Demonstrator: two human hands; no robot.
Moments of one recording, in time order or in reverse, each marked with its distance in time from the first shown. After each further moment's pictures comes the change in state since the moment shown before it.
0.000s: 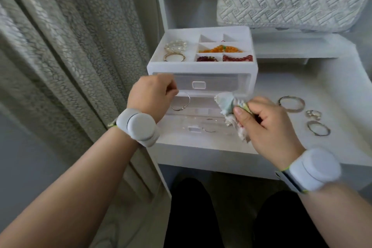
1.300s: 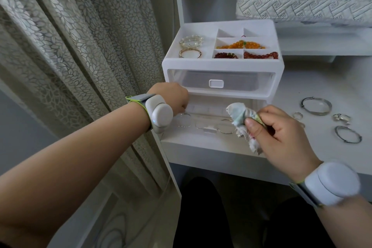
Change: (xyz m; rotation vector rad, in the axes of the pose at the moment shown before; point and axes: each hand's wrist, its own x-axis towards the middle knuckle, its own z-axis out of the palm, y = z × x) left_hand 0.032 -0.026 0.020 0.587 -0.651 0.224; right_hand -0.005 0.013 0.020 0.043 -0.069 -0.018
